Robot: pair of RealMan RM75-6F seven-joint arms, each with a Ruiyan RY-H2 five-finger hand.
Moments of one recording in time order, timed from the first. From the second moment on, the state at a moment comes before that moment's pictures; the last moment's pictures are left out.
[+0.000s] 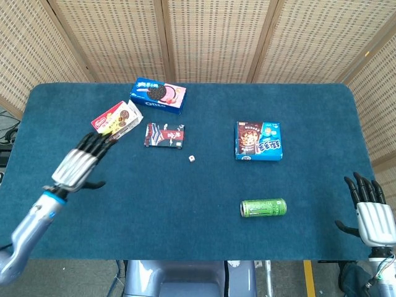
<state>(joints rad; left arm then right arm) -0.57 -1.16 -0.21 -1.63 1.48 0.97 0.14 0.09 -1.13 0.08 -1.59 -1.43 1.43 -0.11</state>
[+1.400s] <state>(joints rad) -1.21 -1.92 -0.27 -0.79 0.79 0.54 0.49 0.15 -1.13 0.12 -1.53 -1.31 1.29 -0.04</state>
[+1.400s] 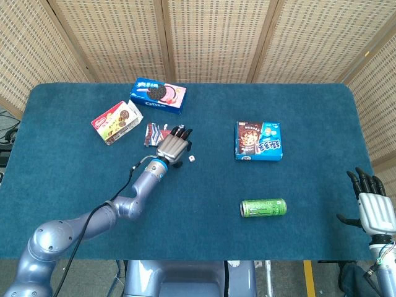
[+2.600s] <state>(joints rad) -1.28 -2.09 -0.31 -0.54 0.82 0.51 0.47 0.16 -1.12 0.12 -1.51 -1.30 1.27 0.02</state>
